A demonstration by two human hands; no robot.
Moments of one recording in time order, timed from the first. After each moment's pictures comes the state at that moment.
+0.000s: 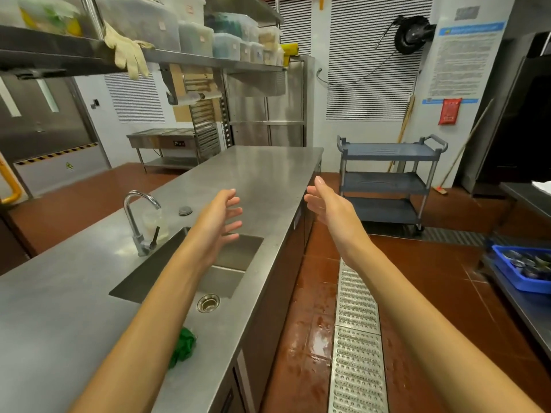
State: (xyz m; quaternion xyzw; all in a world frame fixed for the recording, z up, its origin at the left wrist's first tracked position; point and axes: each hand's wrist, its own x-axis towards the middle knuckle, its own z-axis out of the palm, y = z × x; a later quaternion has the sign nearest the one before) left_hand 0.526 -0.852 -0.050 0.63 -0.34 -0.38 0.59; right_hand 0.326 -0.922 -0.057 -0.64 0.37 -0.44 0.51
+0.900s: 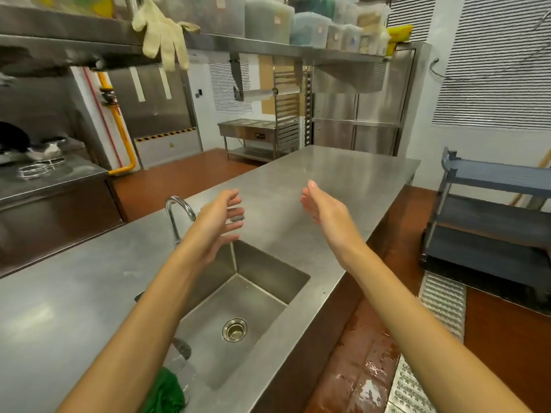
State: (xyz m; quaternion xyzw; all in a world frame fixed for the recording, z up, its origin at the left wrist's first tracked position) left_hand 0.643 -1.048 -0.042 0.69 -0.22 -0.27 0.63; right_hand 0.491 -1.182 -0.056 -0.71 0.25 -0.34 0.57
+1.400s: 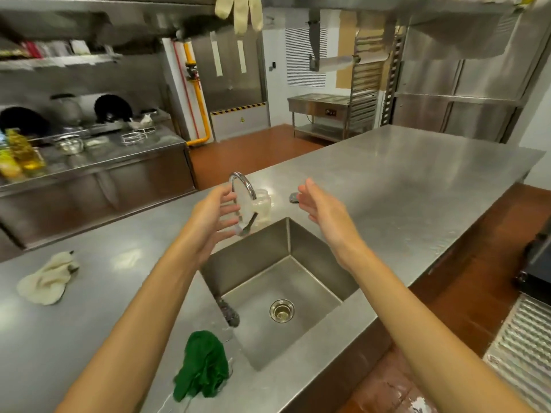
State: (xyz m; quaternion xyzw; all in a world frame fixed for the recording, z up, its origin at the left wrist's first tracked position) left_hand 0.710 -0.994 -0.063 0.72 -0.10 -0.20 0.66; right_hand 0.606 -1.165 -0.088 -0.72 0.16 -0.23 0.64
